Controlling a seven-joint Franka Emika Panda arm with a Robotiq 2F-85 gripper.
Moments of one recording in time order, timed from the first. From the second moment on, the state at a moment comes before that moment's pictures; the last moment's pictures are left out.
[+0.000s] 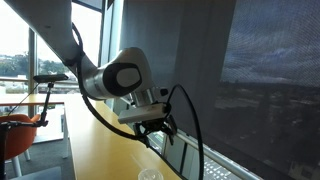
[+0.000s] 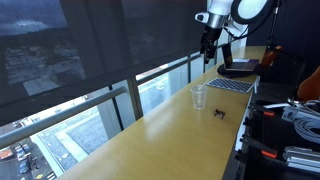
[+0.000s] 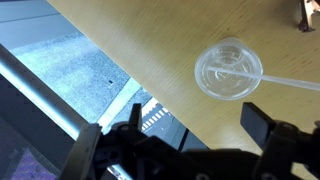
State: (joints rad) arm -0.07 0.03 -0.05 -2.30 -0.43 2.71 -0.46
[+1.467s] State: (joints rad) arm -0.02 0.04 0.00 -2.42 -0.40 2.71 -0.47
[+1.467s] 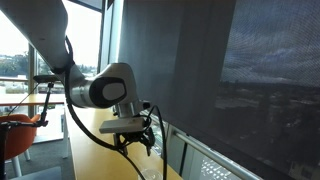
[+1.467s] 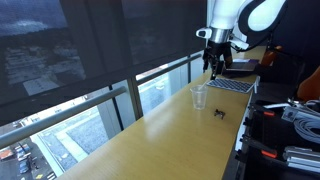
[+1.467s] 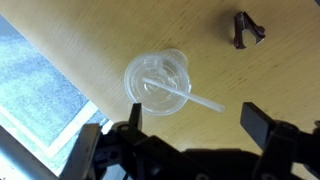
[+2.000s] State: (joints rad) arm -0.03 0.04 -0.01 -2.41 -0.40 2.71 -0.48
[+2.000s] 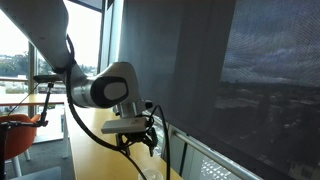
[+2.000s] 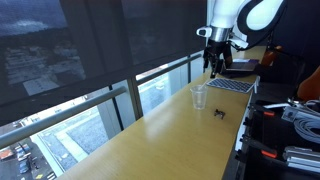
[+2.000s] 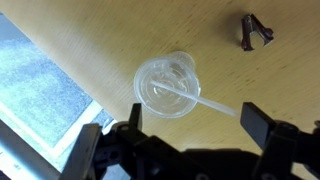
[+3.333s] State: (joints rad) arm -0.06 0.04 -0.04 -2.33 -0.37 2.71 -0.50
